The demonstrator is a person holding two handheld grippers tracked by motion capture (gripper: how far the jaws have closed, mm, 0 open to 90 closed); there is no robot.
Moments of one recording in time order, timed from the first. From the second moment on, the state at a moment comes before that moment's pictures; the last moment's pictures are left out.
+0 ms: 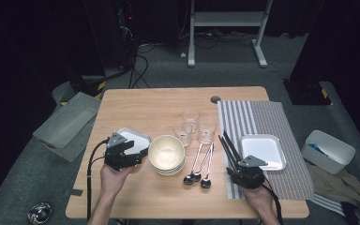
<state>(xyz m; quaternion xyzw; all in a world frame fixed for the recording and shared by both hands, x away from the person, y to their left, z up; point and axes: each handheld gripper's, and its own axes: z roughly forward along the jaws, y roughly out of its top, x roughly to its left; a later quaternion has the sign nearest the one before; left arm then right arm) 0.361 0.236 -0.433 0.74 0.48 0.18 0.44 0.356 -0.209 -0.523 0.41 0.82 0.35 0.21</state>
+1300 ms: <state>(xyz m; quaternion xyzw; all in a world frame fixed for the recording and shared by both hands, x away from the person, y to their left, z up) 0.393 0.192 -0.441 0.78 0.43 0.18 0.41 0.356 -0.209 -0.523 0.41 0.82 0.35 0.21</state>
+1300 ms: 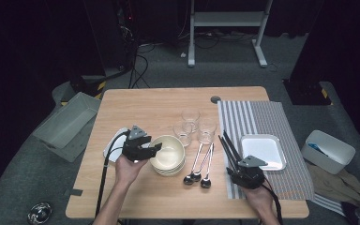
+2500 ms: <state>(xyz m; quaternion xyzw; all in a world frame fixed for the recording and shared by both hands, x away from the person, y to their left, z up) 0.394 0.184 -0.447 0.80 0.43 0.18 0.37 0.356 -0.209 -0.523 0.41 0.82 0.35 0.21</state>
